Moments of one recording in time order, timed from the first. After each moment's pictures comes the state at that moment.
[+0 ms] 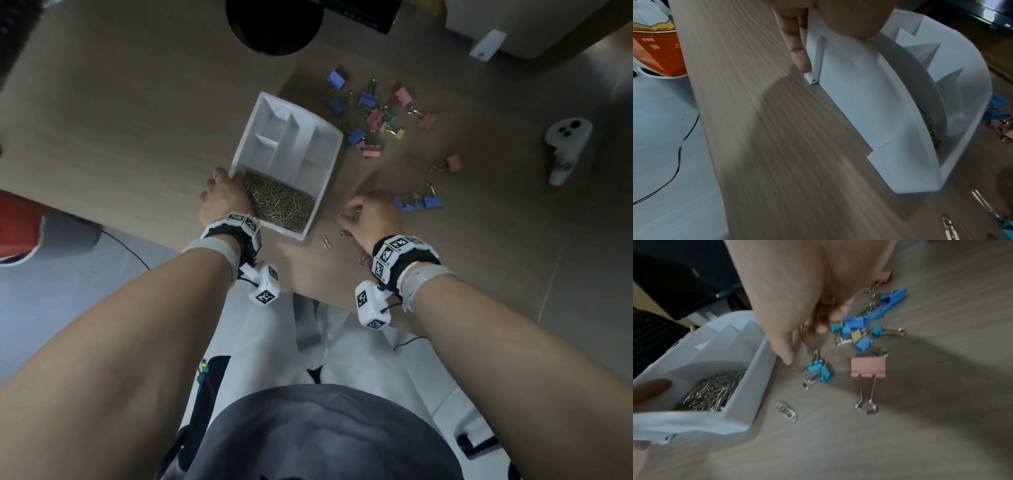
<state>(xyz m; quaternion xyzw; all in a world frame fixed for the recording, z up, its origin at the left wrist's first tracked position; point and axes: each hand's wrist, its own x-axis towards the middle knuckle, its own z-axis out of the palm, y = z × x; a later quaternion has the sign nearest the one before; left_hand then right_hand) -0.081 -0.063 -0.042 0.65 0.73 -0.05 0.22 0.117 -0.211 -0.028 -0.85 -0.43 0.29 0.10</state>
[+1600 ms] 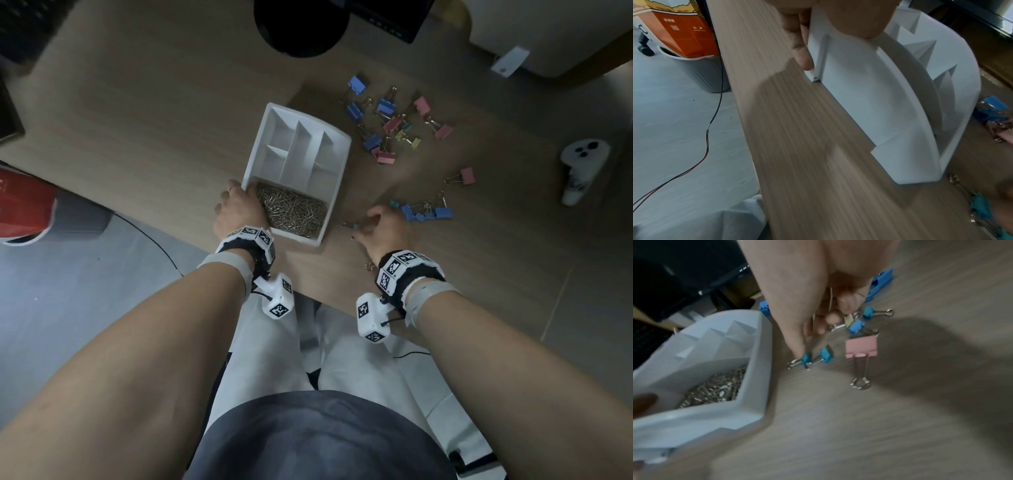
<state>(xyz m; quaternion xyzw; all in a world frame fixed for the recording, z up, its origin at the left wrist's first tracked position) -0.087 -0.089 -0.043 0.61 0.76 -0.04 0.23 0.112 -0.226 -0.045 -0.89 -0.33 0.30 0.08</state>
